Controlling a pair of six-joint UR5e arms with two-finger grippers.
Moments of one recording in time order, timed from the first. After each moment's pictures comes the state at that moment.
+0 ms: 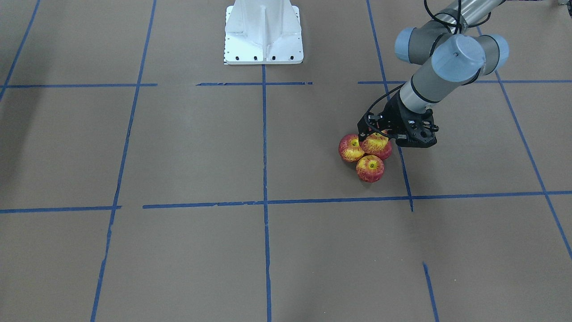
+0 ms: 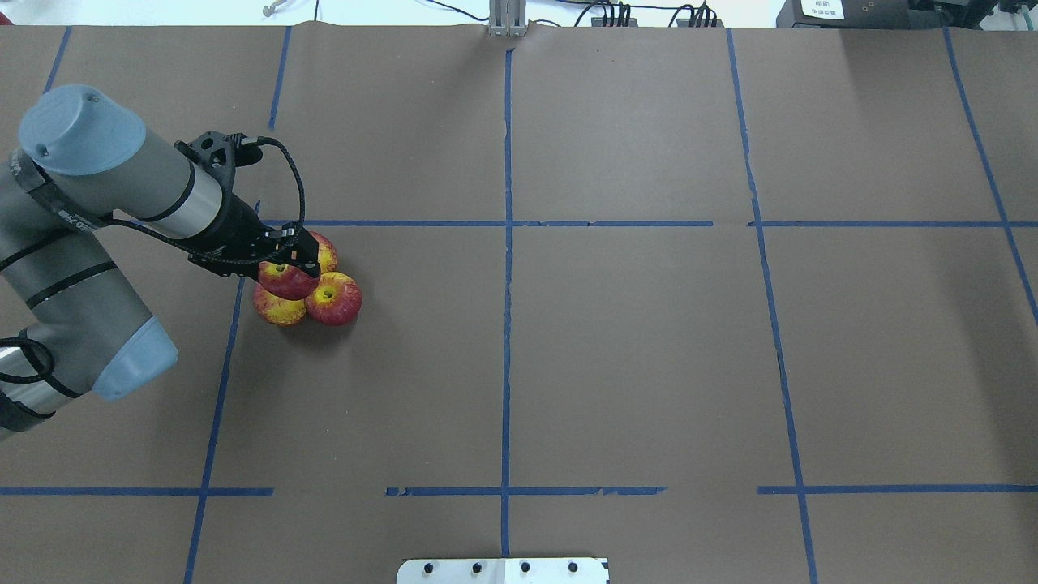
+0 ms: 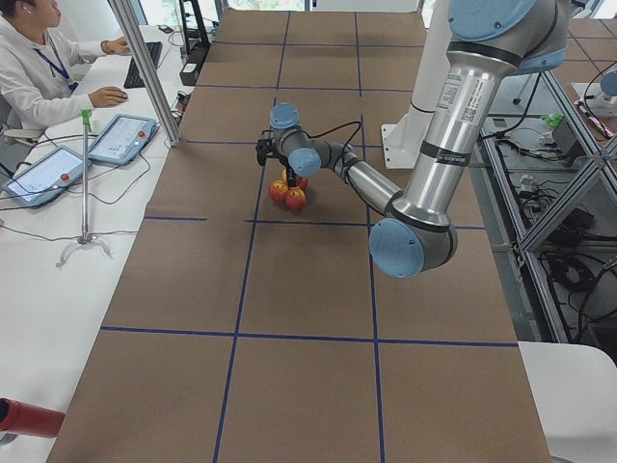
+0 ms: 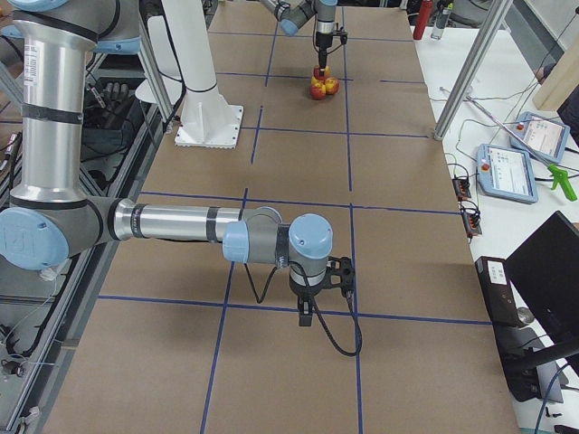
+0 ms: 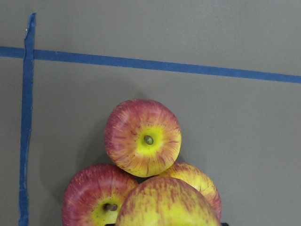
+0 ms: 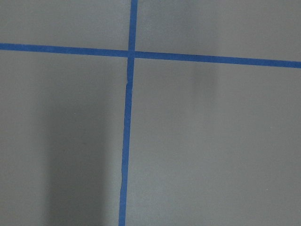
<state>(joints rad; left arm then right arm) -0.79 -1.91 -1.75 -1.91 -2.21 -1.13 1.59 -1.71 1.71 -1.58 2.29 -0.06</state>
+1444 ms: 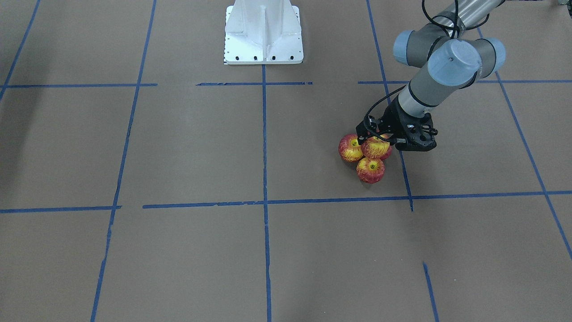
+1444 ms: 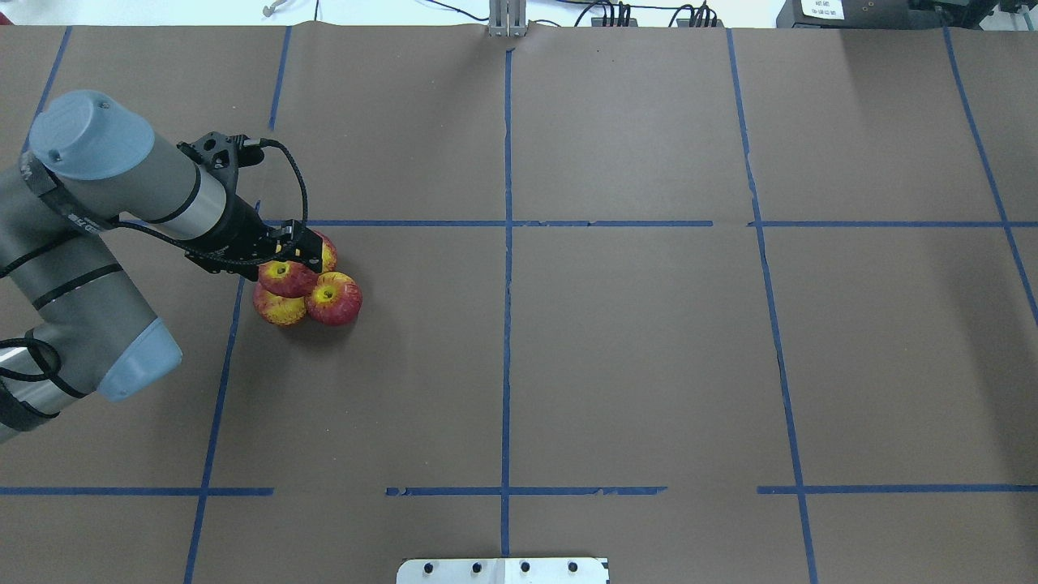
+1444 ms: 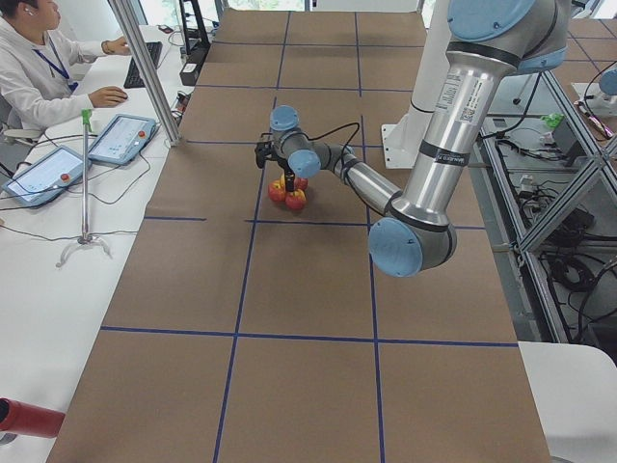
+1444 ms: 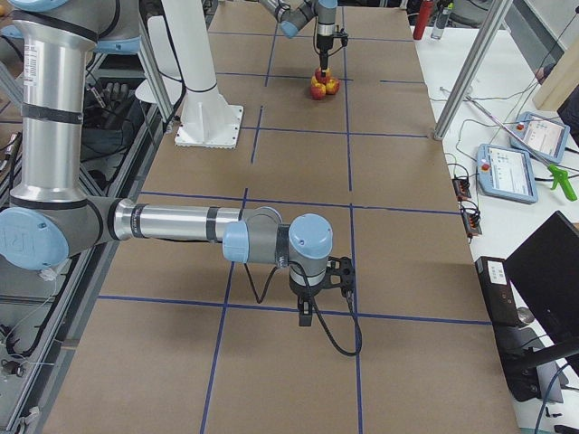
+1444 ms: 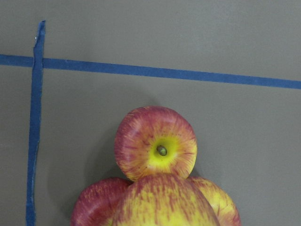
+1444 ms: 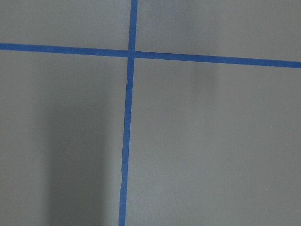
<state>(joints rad) -0.80 -1.91 -1.75 -1.90 -2.18 -1.12 1.59 -1.71 1.71 -1.58 2.29 -0.06</state>
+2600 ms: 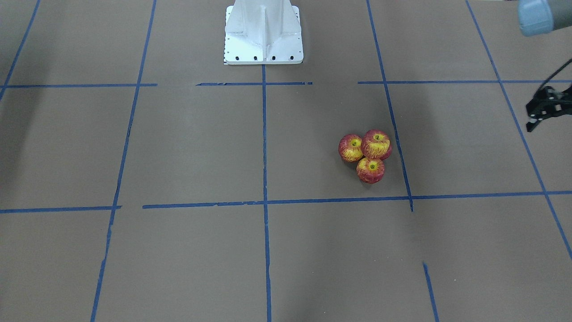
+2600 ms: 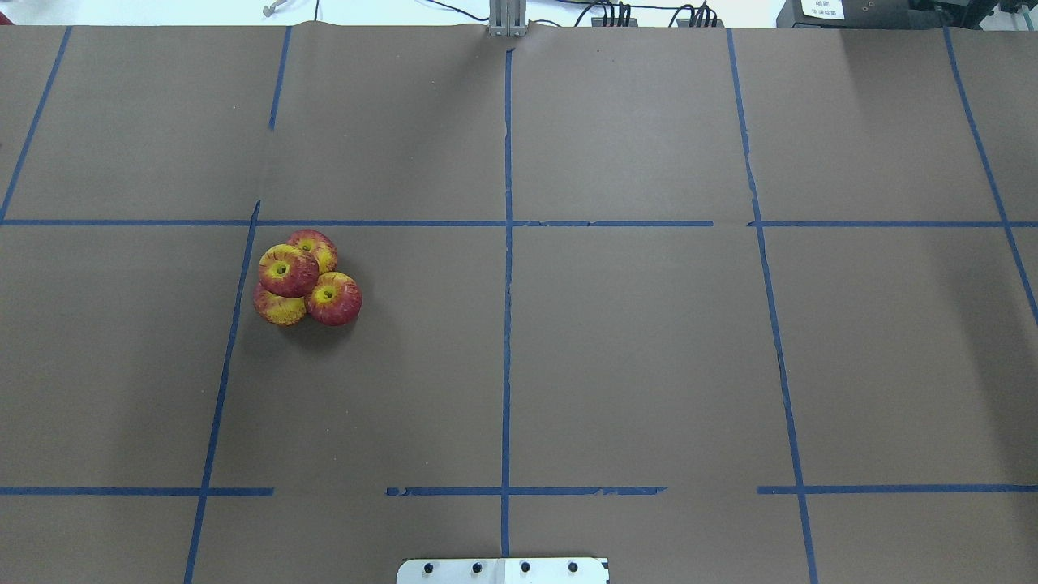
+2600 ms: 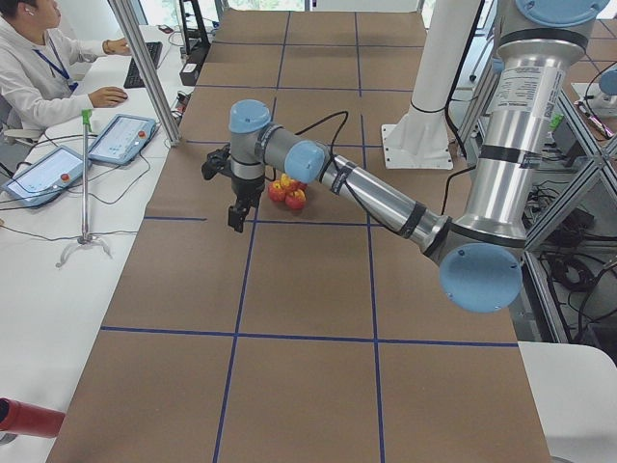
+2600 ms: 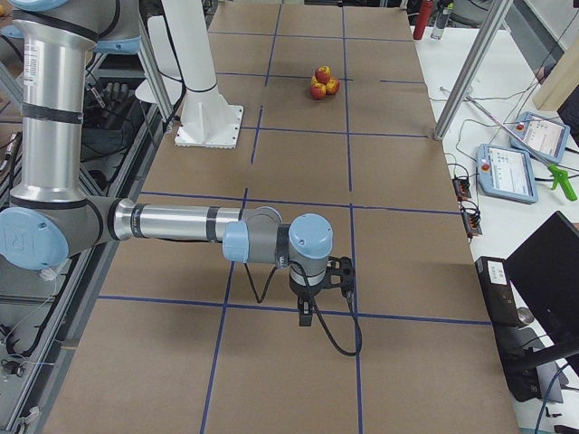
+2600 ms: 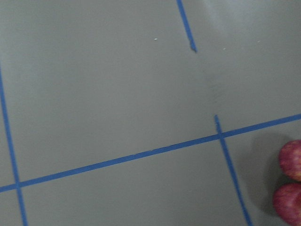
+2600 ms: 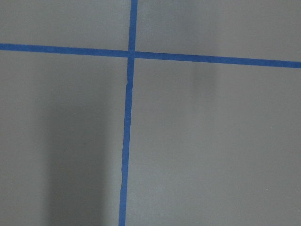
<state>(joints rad) -1.37 -1.72 -1.87 -1.50 -2.21 -0.03 1.59 -1.71 1.71 -1.58 2.29 -0.06</state>
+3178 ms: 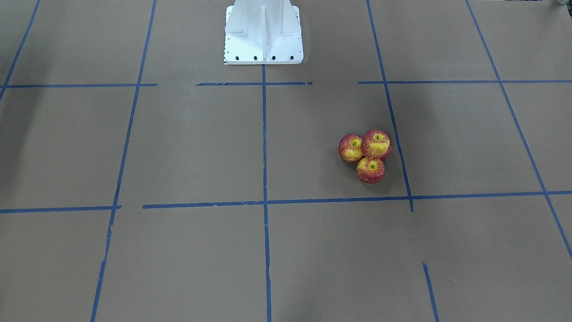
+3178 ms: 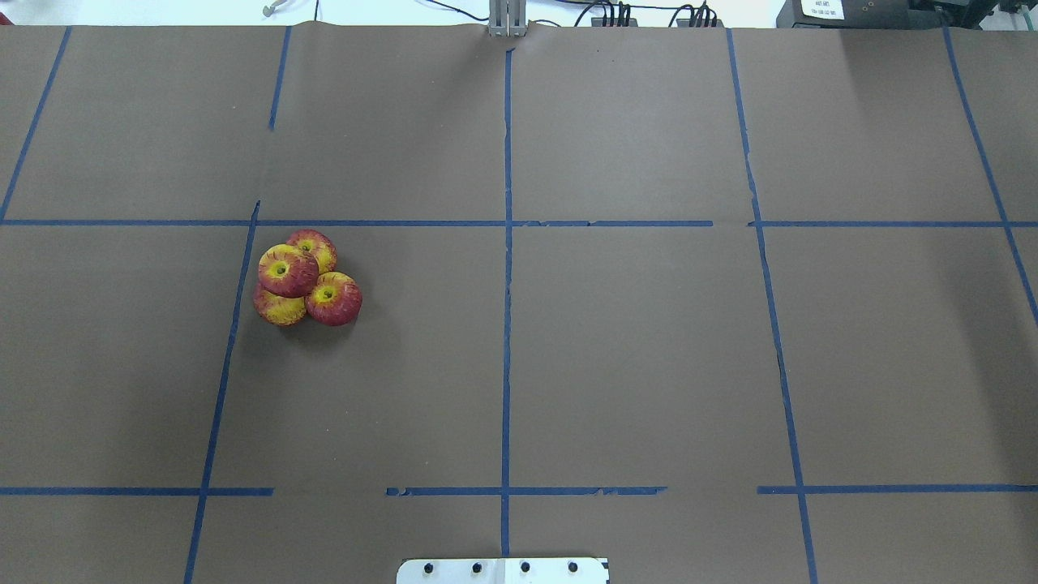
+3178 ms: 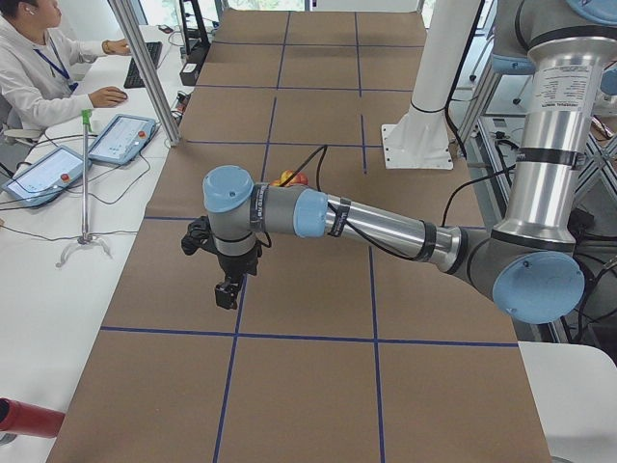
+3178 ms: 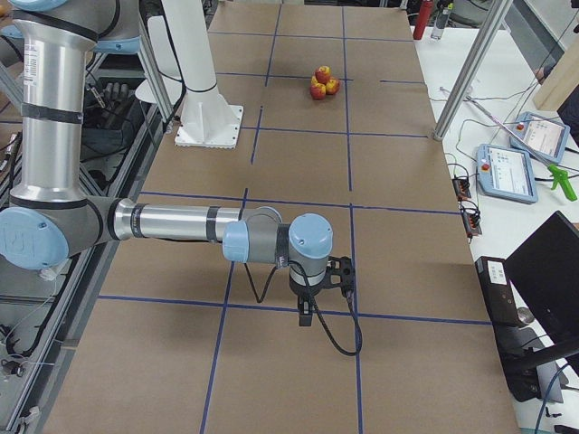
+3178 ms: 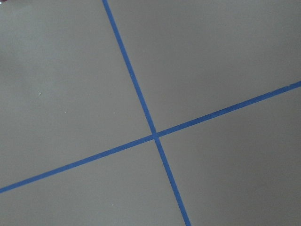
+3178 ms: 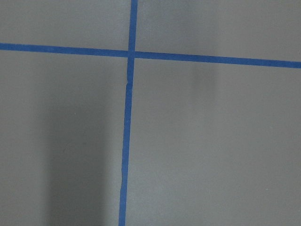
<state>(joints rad) -1.60 -1.66 -1.73 -1.39 -2.28 0.29 1.59 -1.71 1.71 -1.58 2.29 -0.06</state>
